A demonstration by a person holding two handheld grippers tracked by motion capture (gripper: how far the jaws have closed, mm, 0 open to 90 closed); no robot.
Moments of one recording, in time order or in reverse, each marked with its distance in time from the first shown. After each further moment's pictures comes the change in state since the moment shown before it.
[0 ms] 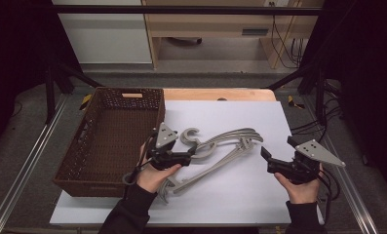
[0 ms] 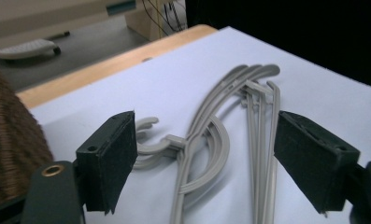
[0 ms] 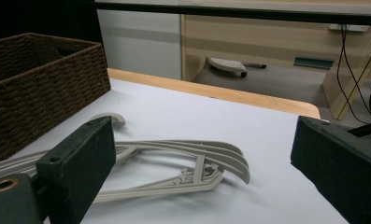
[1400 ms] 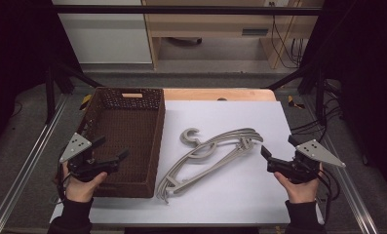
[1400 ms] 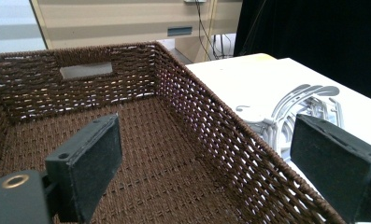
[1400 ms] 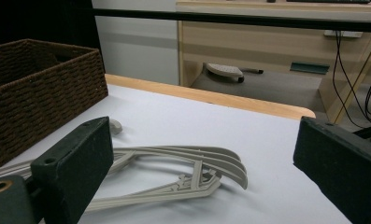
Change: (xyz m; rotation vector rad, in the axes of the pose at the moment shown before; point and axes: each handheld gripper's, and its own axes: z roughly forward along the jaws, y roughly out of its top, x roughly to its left) left arm 0.108 -0.069 -0.136 -0.180 0.146 -0.183; right arm 0.000 -0.001 0.002 -0.027 -0.011 -0.008
